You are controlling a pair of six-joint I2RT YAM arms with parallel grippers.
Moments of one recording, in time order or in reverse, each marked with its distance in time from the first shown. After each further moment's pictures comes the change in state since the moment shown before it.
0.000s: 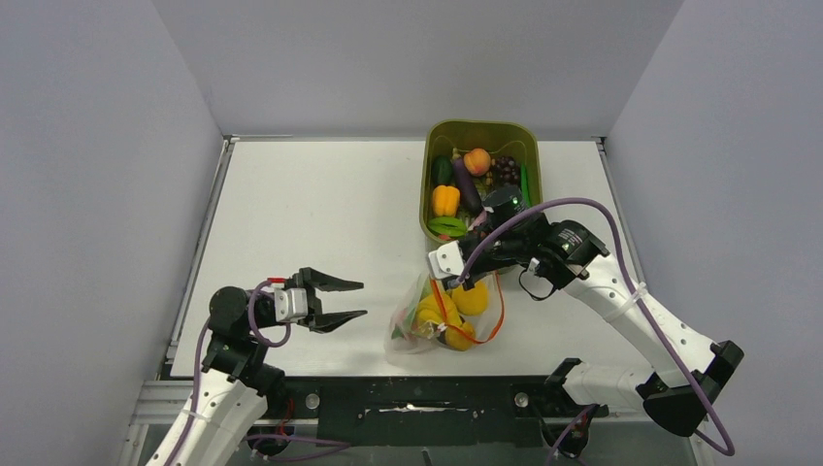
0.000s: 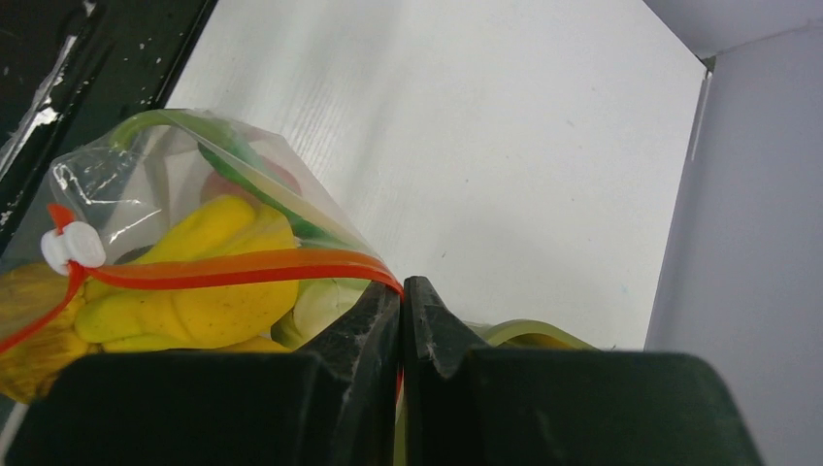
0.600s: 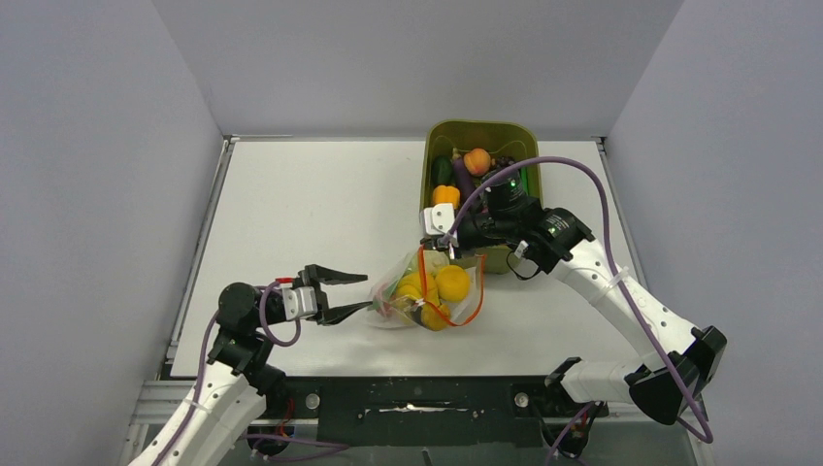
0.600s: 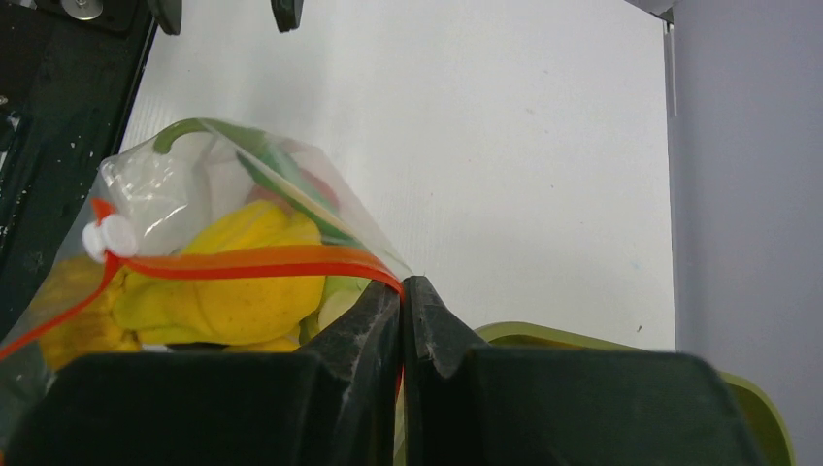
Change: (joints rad) left arm -0.047 0.046 -0.006 0.026 -0.106 0.113; right arm -0.071 0.081 -0.001 0.183 -0.057 0.207
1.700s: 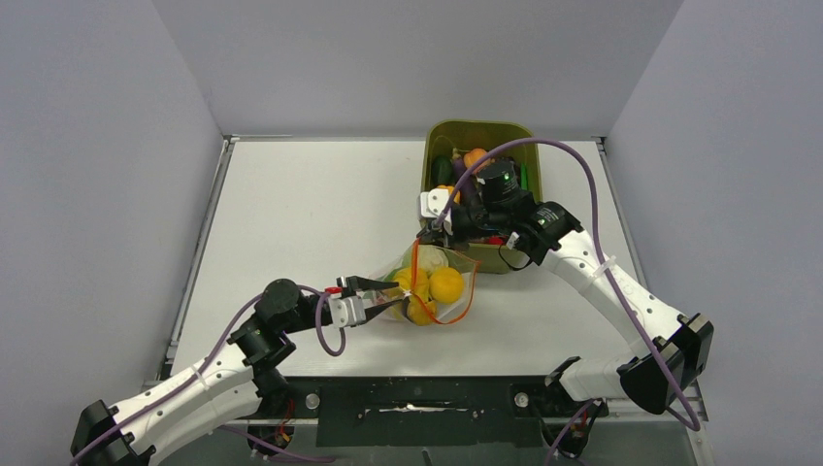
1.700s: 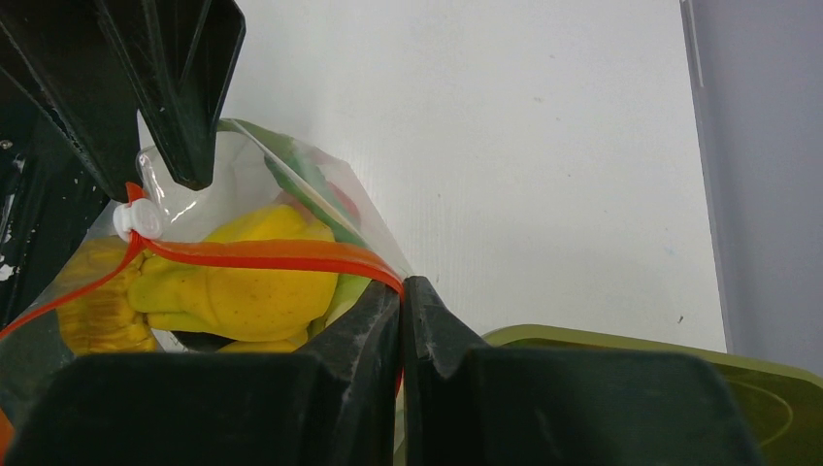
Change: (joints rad) left arm -0.439 0.199 0.049 -0.040 -0.464 0.259; right arm -0.039 0.061 0.000 0.077 -0.027 0.120
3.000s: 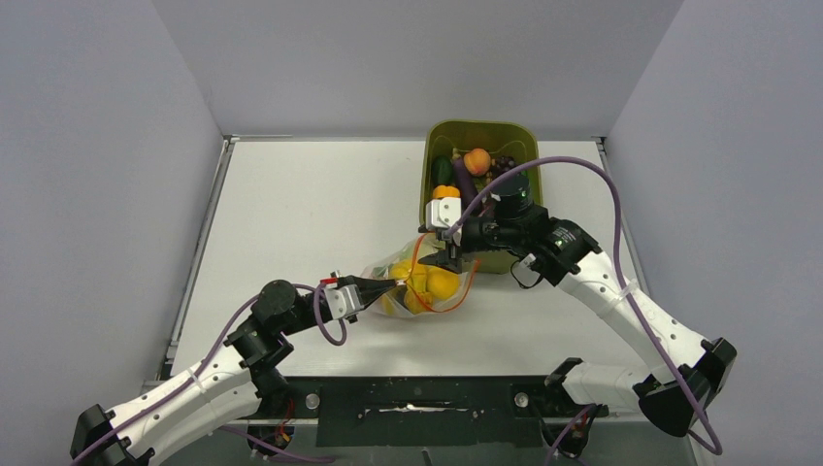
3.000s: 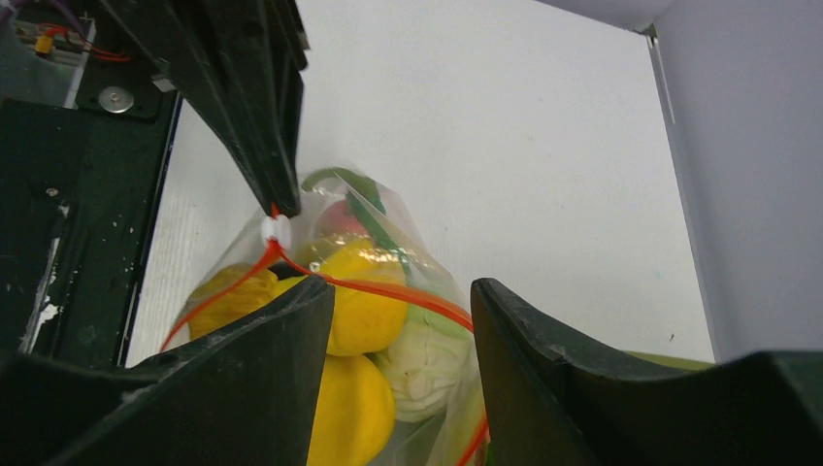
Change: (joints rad) left arm 0.000 -0.031 0.006 -0.020 -0.117 -0.070; right arm 0.079 -0.138 -0.077 0.074 0.048 0.112
